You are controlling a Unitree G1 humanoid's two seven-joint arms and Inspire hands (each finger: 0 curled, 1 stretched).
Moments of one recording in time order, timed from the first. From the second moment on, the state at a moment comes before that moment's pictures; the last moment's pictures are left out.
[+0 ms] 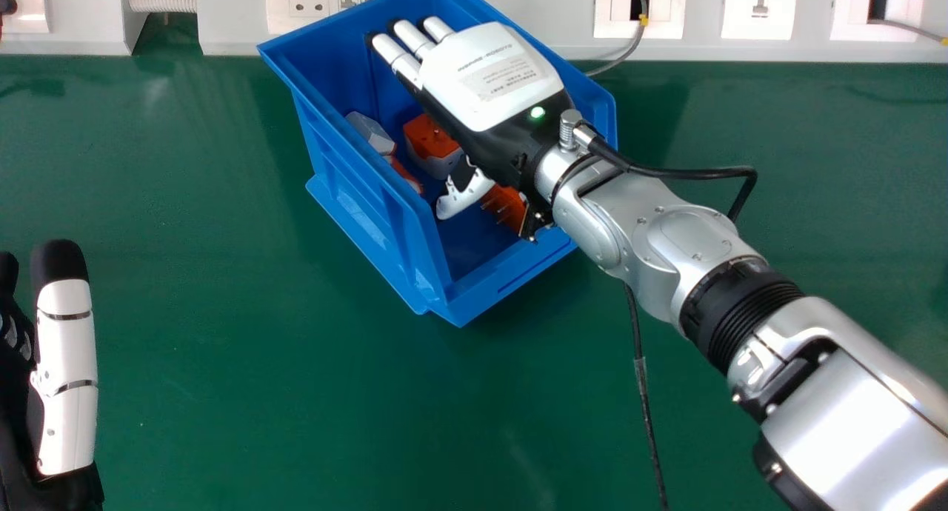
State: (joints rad) left arm 0.49 -0.09 0.24 -0.48 0.06 -0.38 0.15; right arm -1.11 -0.13 0.65 1.05 -0.93 -0.14 -0.27
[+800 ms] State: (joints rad) left arm 0.46 -0.06 0.25 -0.46 0.08 -0.33 0.13; right arm -0.59 -0.40 0.39 0.24 -0.80 -0.18 -0.27
